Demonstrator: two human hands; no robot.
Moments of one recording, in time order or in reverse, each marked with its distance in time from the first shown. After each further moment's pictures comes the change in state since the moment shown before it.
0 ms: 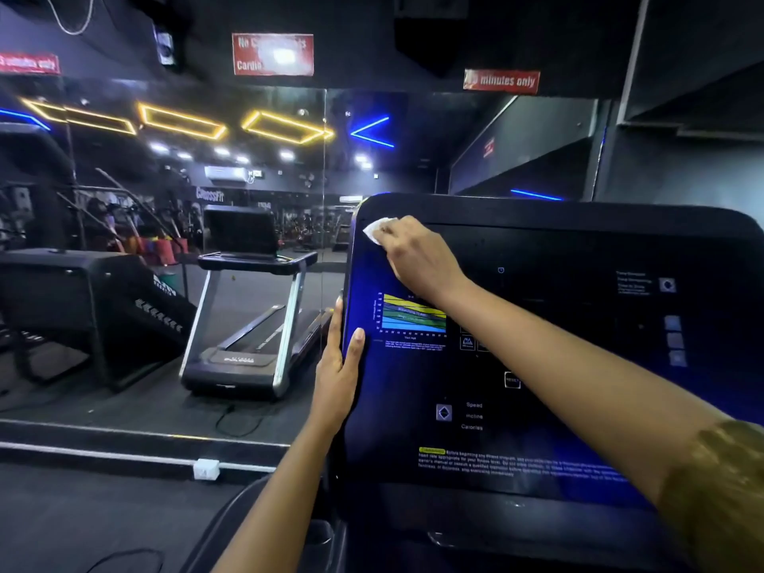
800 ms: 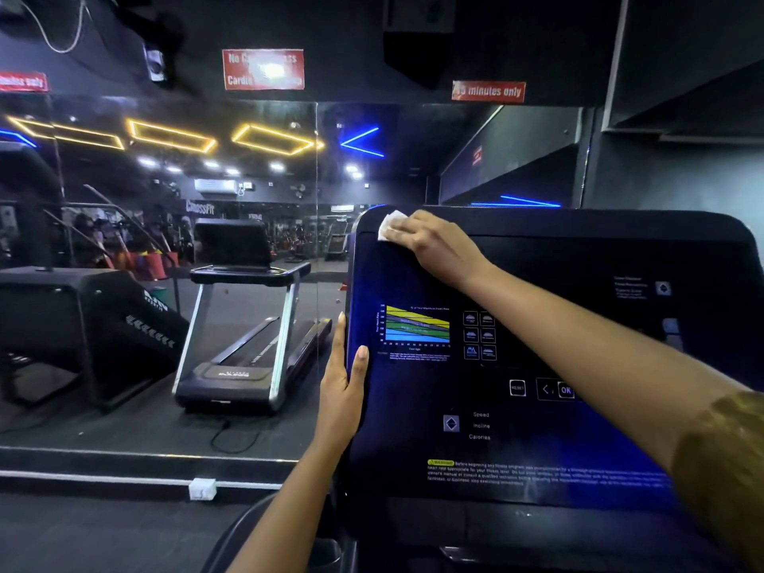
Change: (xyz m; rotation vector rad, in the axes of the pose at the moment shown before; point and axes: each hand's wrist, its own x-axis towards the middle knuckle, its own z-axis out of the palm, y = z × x) left_hand -0.006 0.003 -0.001 0.058 -0.022 0.068; right_hand 0.010 0.038 -0.010 -0.010 -0.073 -0.102
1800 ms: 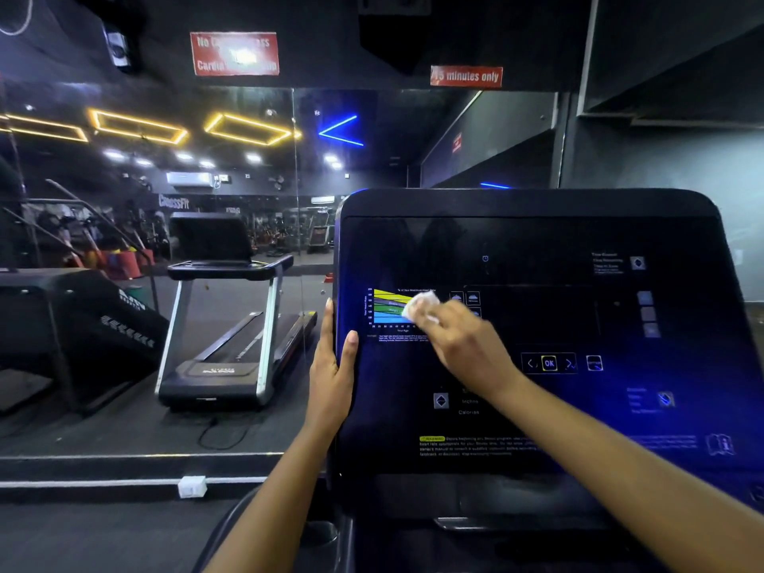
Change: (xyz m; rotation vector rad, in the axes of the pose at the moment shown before) left_hand 0.001 -0.002 -0.002 0.021 -0.007 0.015; right_hand -0.129 -0.076 0.000 -0.059 0.144 0.172
